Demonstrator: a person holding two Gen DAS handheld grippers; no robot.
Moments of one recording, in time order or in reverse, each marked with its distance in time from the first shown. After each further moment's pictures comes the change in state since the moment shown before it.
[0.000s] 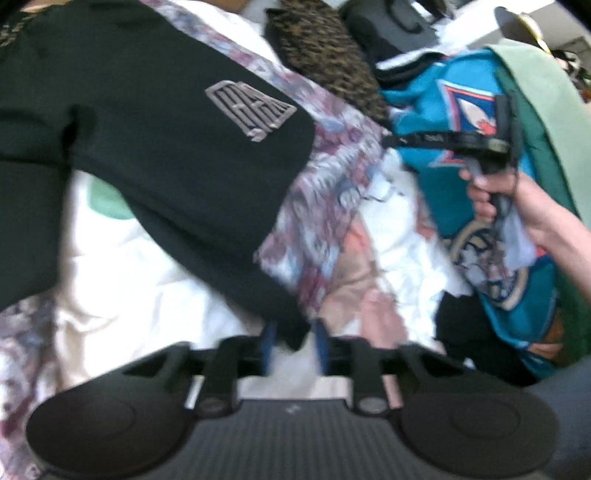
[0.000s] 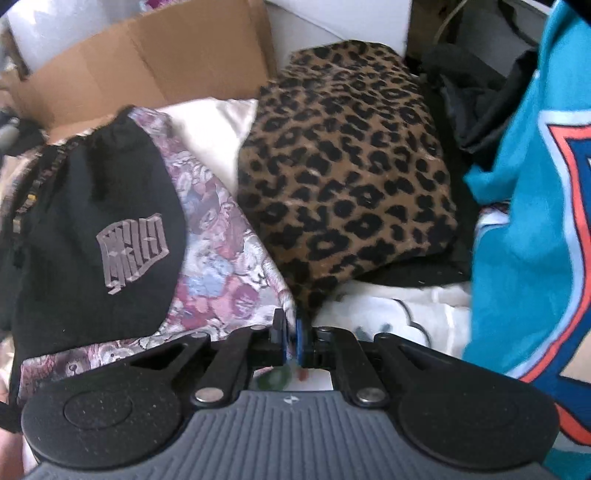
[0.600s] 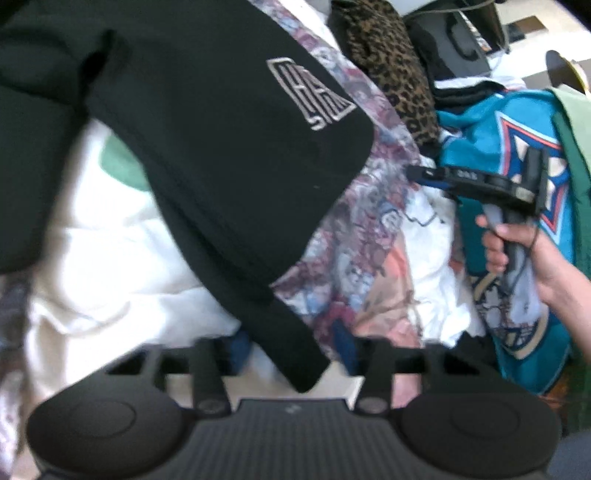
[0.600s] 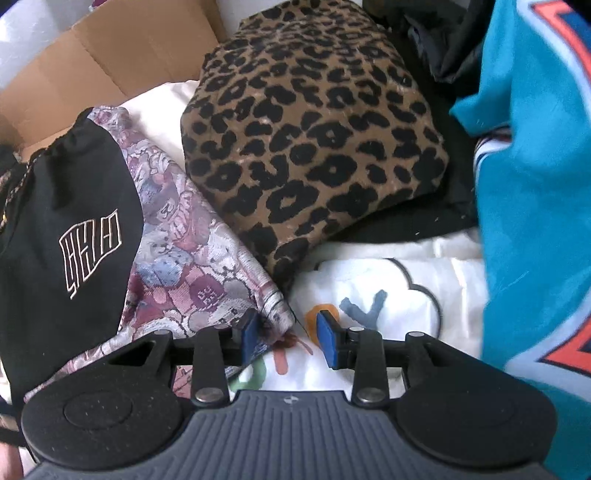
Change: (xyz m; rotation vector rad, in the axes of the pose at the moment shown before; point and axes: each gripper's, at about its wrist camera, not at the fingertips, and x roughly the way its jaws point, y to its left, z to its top) left arm 0.046 0.031 0.012 -0.173 0.025 -0.023; right arm 0.046 -0.023 -0.018 0.148 0.033 0.042
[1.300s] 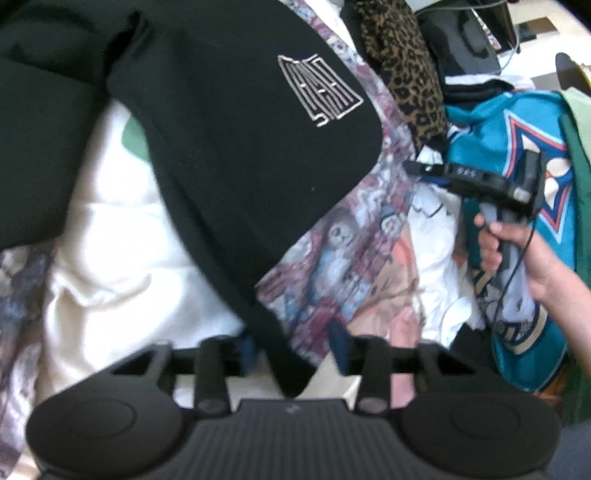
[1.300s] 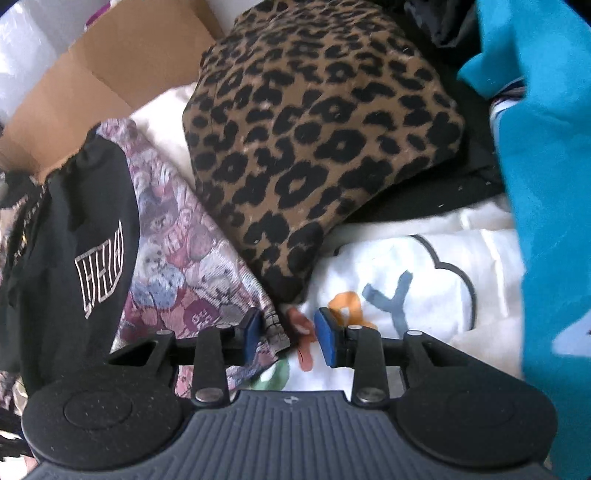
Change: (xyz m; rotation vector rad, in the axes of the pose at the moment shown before) left arm -0.008 0.005 0.005 -0.035 0.040 0.015; right arm 0.015 -0.004 -0.011 0.047 0.005 0.082
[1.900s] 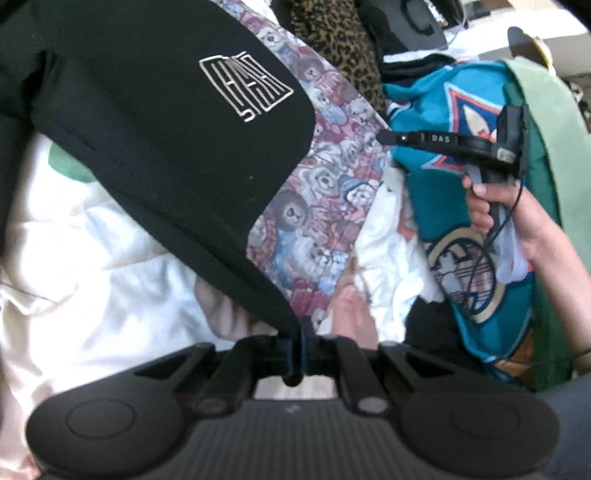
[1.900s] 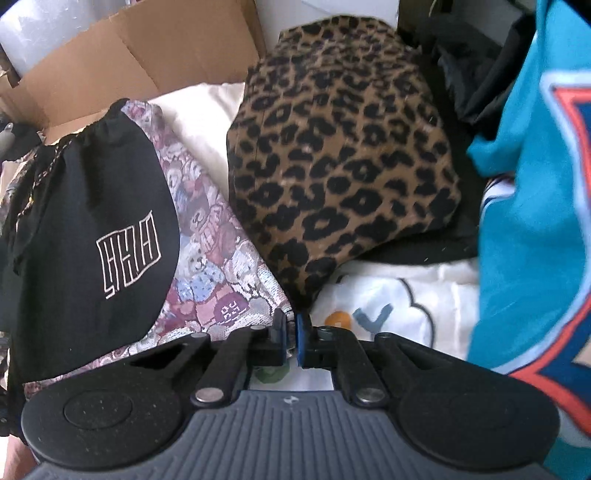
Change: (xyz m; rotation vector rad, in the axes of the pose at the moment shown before) left arm -0.010 -0.028 -0.003 0.106 0.041 -0.123; right arm -0.052 0.034 0.023 -0.163 0.016 -0.088
